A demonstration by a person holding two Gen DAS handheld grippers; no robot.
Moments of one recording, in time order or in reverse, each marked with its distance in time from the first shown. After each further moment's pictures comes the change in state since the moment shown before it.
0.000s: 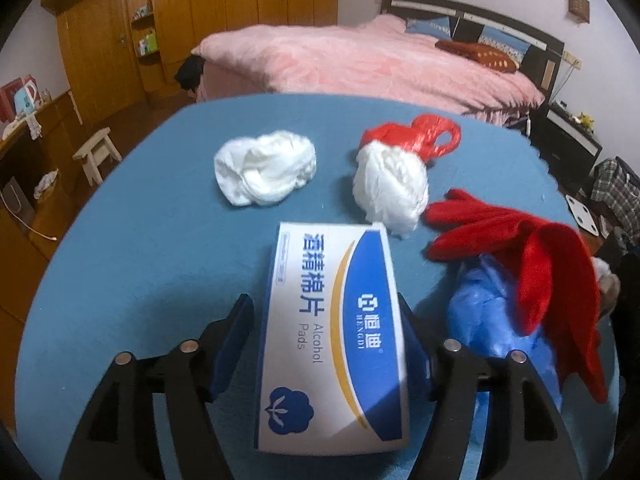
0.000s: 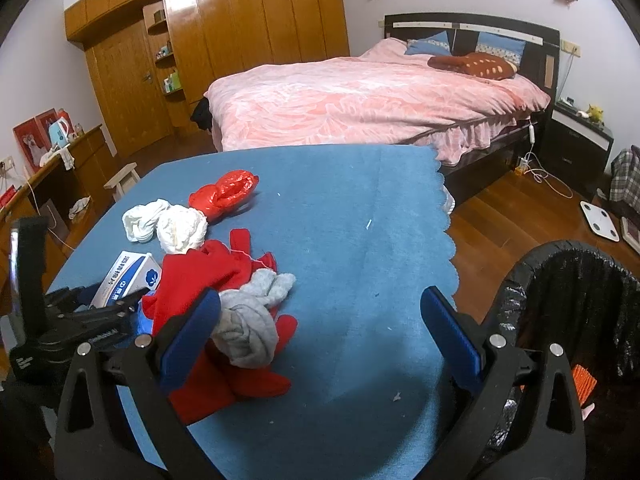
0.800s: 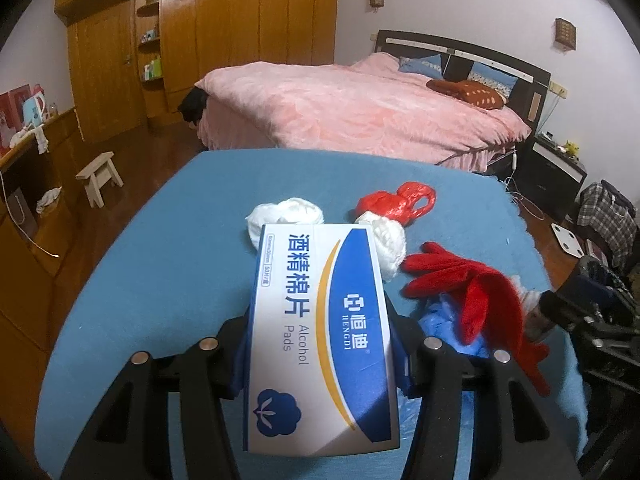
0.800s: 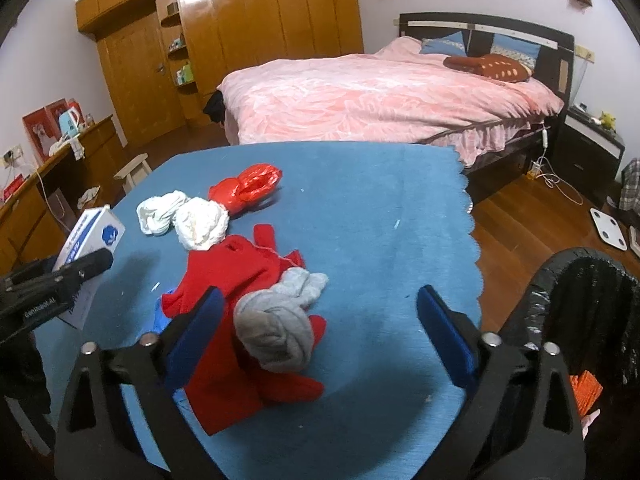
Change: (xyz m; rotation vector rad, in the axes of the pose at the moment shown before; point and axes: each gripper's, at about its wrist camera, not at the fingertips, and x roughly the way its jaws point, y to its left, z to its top) left arm -0.066 0.009 0.010 -0.012 -0.152 -0.034; right arm 0.010 0.021 0.002 -0.041 0.025 0.036
